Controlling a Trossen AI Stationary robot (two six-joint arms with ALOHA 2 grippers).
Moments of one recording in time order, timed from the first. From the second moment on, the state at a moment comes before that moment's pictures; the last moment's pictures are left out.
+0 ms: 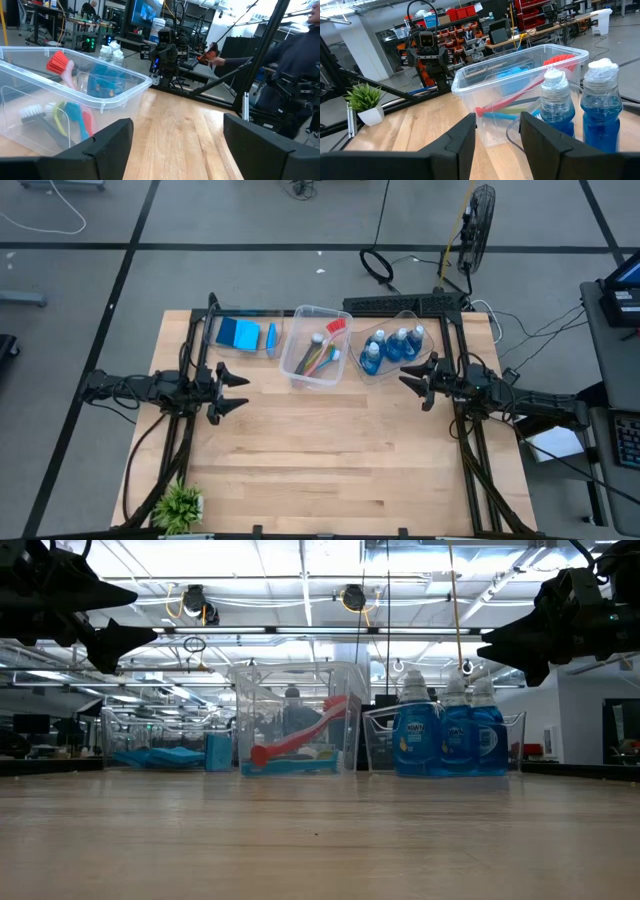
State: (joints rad) left arm -0.14 0.01 0.02 0.03 -0.18 -0.27; right arm -0.19 0.12 0.04 0.07 0.05 0.29
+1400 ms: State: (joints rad) left arm -0.14 0.01 0.02 0.03 -0.17 -0.27; right arm -0.20 0.12 0.04 0.07 0.05 0.29
